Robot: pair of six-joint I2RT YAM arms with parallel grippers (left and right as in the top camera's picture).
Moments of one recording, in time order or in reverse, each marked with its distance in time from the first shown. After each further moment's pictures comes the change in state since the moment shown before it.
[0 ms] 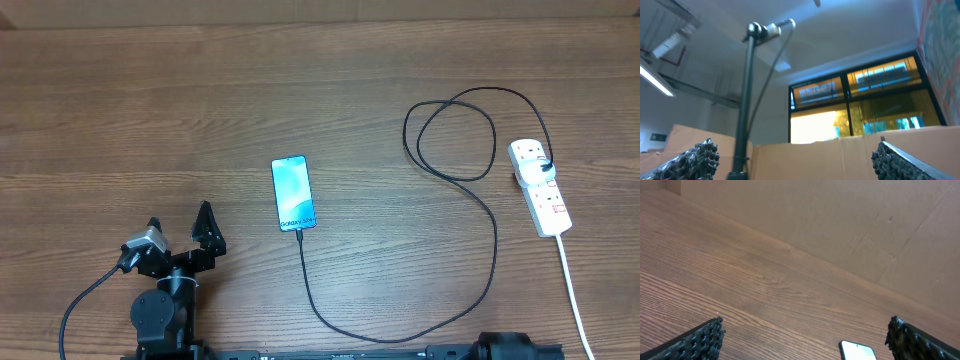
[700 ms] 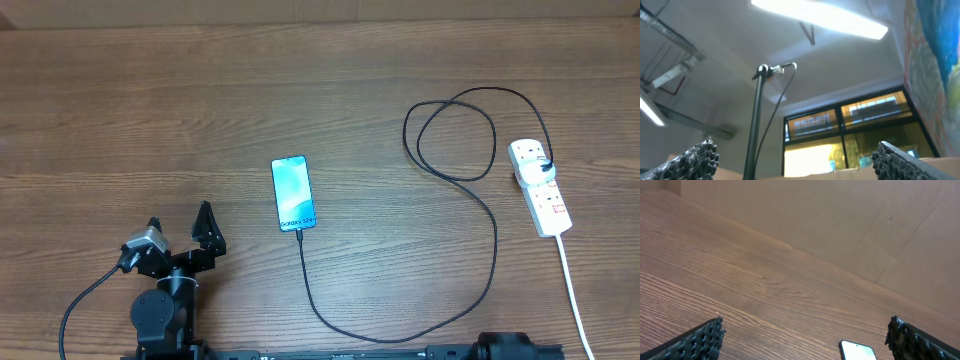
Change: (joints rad) left arm 0.000 0.000 0.000 0.000 0.000 0.000; right arm 0.022 -0.112 -0.020 0.055 0.132 0.000
